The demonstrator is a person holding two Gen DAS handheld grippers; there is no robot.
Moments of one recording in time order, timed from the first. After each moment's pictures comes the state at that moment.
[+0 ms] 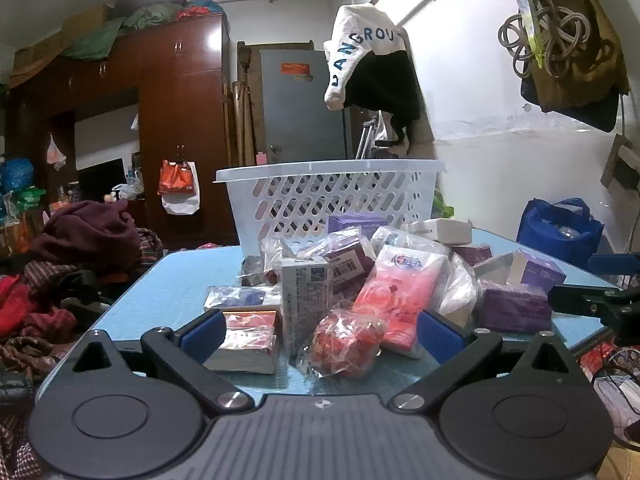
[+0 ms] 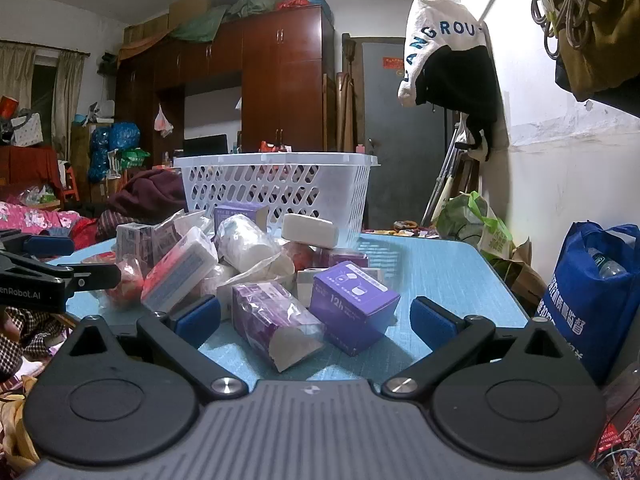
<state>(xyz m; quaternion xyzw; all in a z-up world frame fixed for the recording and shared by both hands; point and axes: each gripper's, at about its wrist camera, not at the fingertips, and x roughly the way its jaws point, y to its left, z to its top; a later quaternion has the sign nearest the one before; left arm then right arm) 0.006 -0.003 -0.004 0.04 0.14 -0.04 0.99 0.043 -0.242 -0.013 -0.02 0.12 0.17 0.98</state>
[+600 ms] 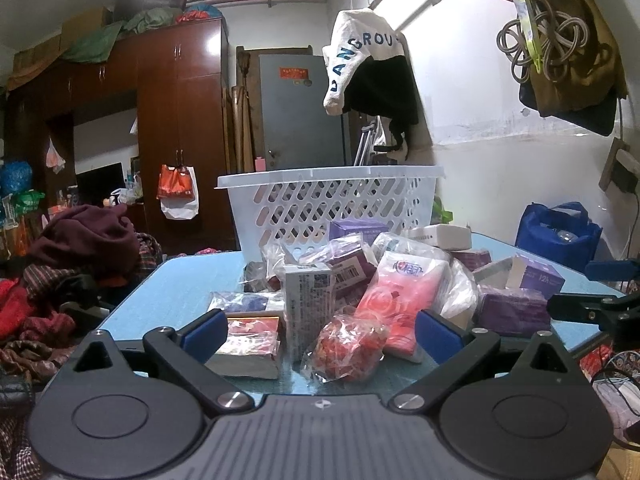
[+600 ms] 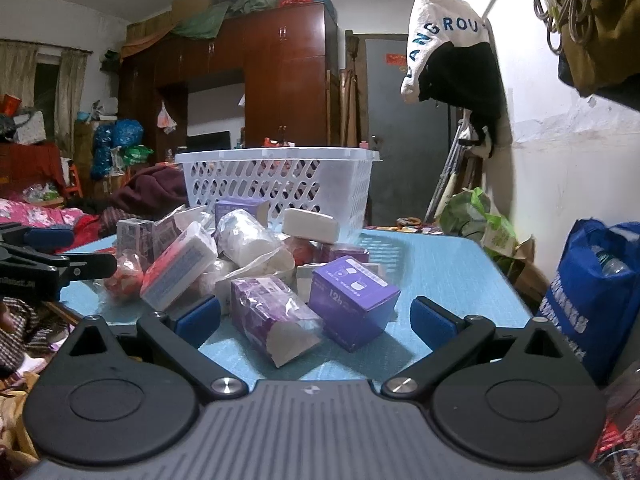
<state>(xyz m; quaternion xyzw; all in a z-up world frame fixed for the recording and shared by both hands) 0.005 0.001 -0.003 0.04 0.13 -0.04 0.99 0.045 -0.248 -0.016 -0.01 0.13 0.18 0.97</state>
